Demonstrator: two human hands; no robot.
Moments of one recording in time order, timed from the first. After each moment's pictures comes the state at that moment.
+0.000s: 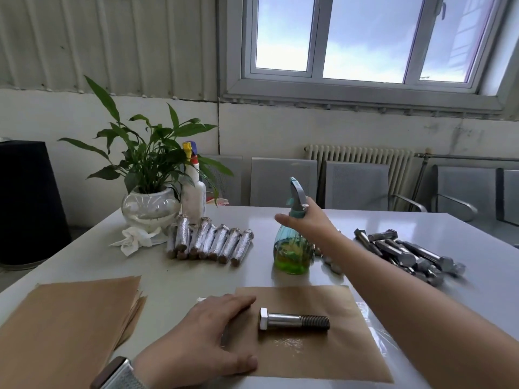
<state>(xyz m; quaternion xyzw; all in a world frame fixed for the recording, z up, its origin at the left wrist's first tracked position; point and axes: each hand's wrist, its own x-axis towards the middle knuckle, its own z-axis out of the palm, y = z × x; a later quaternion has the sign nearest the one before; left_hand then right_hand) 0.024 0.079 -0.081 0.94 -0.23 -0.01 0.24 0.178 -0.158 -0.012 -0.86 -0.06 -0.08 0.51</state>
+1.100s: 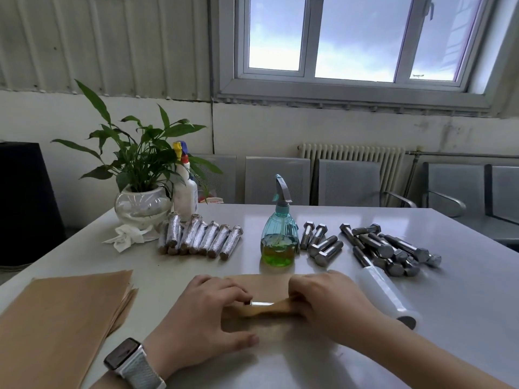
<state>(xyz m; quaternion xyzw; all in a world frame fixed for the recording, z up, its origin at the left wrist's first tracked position) 0.018 0.057 -0.076 0.92 -0.30 0.16 0.20 0.019 -0.185 -0.043 -0.96 -0.25 -0.15 0.00</state>
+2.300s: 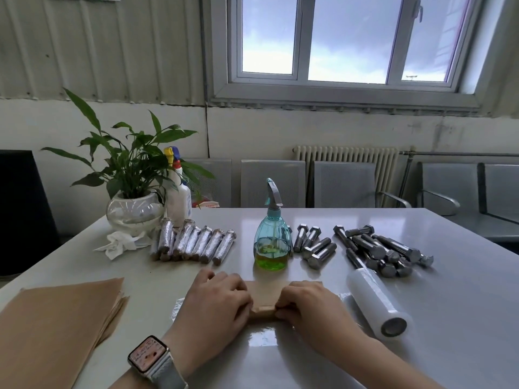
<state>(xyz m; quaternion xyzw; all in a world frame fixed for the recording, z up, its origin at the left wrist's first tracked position) 0.030 0.021 -0.072 0.92 -0.26 0.30 0.02 0.030 -0.184 -0.076 -0.95 -0.22 -0.18 0.14</state>
